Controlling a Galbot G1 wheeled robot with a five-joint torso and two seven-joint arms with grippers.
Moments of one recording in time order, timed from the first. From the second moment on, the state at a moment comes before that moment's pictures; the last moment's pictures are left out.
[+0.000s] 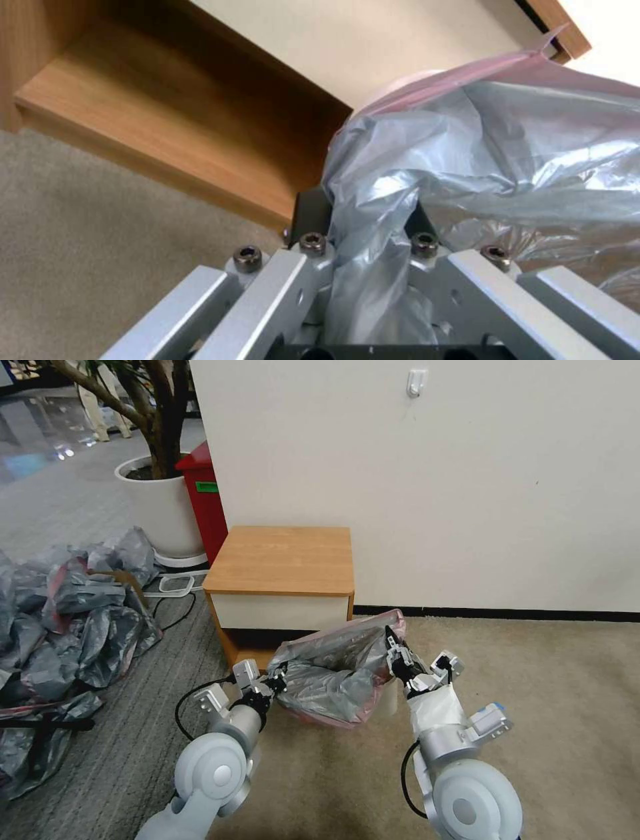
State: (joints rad) left arm 1.35 -1.25 -0.27 -2.13 -1.04 0.36 -0.50; right arm -1.51 1.44 0.30 2.27 0.79 -0.14 0.25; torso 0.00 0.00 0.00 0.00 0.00
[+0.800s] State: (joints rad) left arm 1.42 -1.24 -0.30 -2.19 -1.02 0.37 -0.43; right arm -1.37 1.16 0.44 2.25 0.94 -0.42 0.30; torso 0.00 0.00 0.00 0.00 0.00
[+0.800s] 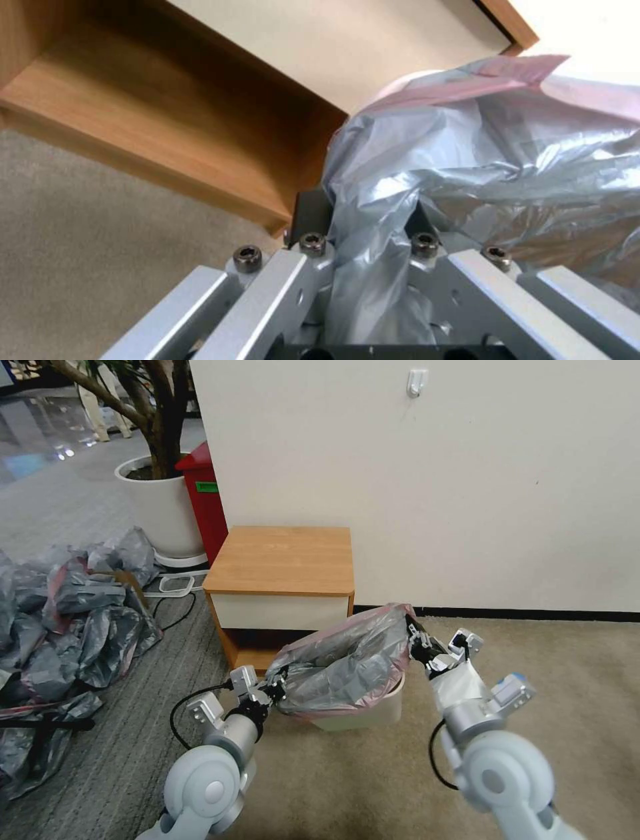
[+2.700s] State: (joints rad) left arm 1.41 -1.24 -0.42 -2.20 -1.33 0.52 -0.35; right arm -1.39 0.95 0.43 1.98 0.60 -0.44 -0.15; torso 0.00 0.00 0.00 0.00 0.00
